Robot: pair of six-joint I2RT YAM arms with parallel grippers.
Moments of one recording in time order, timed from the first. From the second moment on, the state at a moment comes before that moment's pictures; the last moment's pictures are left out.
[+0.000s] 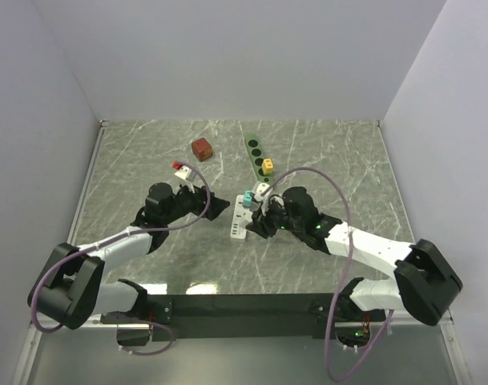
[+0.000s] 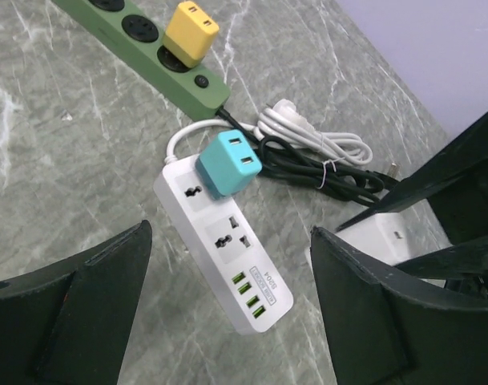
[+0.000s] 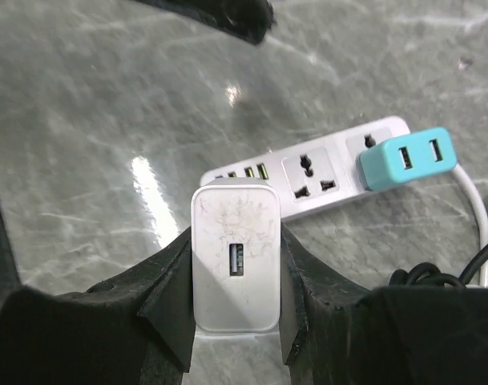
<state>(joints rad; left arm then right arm) -0.43 1.25 0.45 0.62 0.44 -0.39 0.72 1.24 0.60 0.19 -0.40 -0.13</state>
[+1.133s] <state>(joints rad) -0.82 1.42 0.45 0.60 -0.06 -0.46 0.63 1.24 0.66 0.23 -0.14 -0.23</state>
